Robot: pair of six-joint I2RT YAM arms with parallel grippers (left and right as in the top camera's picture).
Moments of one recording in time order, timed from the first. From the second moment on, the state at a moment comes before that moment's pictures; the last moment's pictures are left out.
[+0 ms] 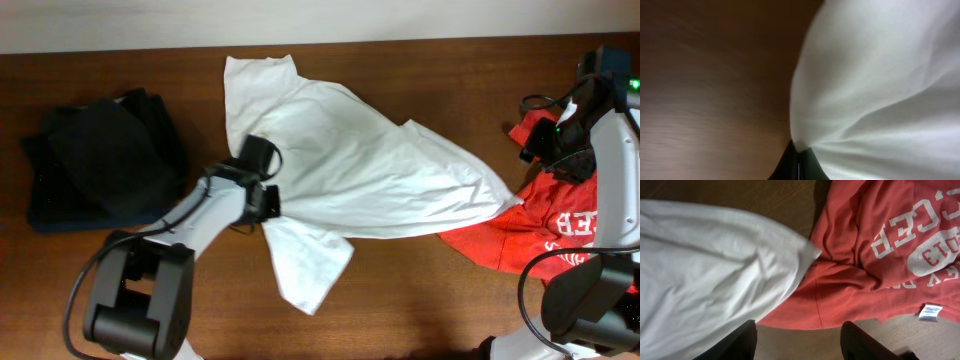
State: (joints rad) left arm -0.31 1.81 1.08 -0.64 -0.03 -0.38; right arm -0.30 1.77 1.74 -1.41 0.03 0.27
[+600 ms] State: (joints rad) left arm -0.22 1.80 1.22 -1.11 0.20 -0.29; right arm -0.16 1.77 1.34 -1.24 -0.20 0.13
